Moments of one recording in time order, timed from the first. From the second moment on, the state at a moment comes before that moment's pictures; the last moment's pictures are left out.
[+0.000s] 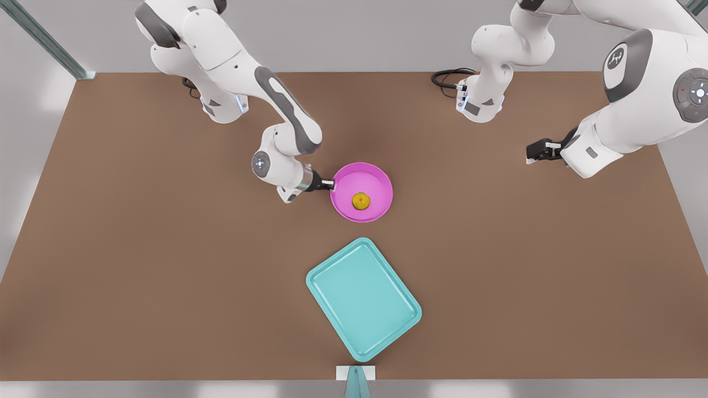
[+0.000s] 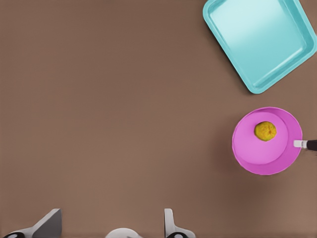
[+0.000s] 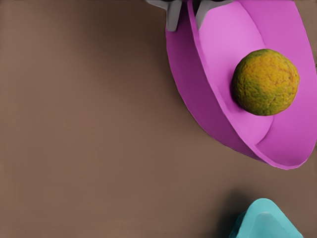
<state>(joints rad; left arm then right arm) -0.20 0.16 0.10 -1.25 -0.11 1.19 -0.08 0.57 0.37 0.14 -2.14 0.95 2.55 0.08</state>
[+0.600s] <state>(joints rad) -0.20 0.17 0.11 -1.25 -0.11 1.18 -0.07 0.31 0.78 0.14 -1.45 1.01 2.34 0.03</state>
